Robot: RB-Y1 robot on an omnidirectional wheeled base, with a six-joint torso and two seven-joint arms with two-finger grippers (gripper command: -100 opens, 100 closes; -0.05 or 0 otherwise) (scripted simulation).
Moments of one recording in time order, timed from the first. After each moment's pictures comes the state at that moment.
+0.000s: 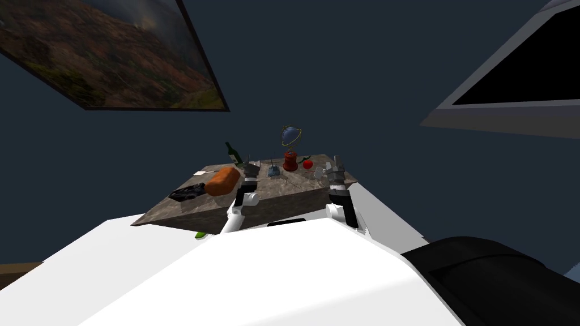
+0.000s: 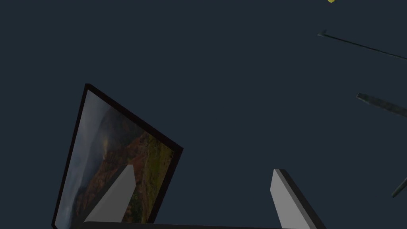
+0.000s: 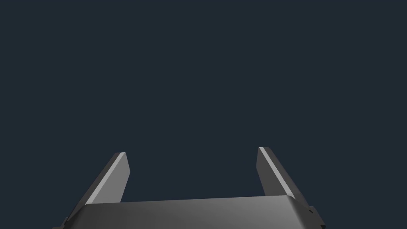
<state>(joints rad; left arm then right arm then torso) -0.03 0.18 -0.17 -1.64 0.38 -0.52 0.03 0.49 -0.02 -0.06 -2.23 0.03 -0.40 -0.02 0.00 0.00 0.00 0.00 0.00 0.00</state>
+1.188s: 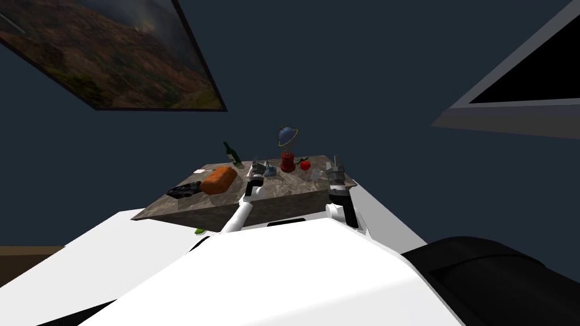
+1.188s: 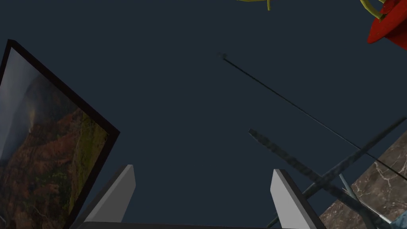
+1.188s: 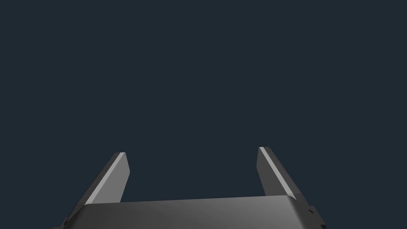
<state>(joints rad) -0.26 0.16 -0.21 -1.28 0.57 -0.54 0.10 0.49 -0.02 -0.06 -2.23 0.03 -0.40 -0.02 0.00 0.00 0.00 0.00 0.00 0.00</state>
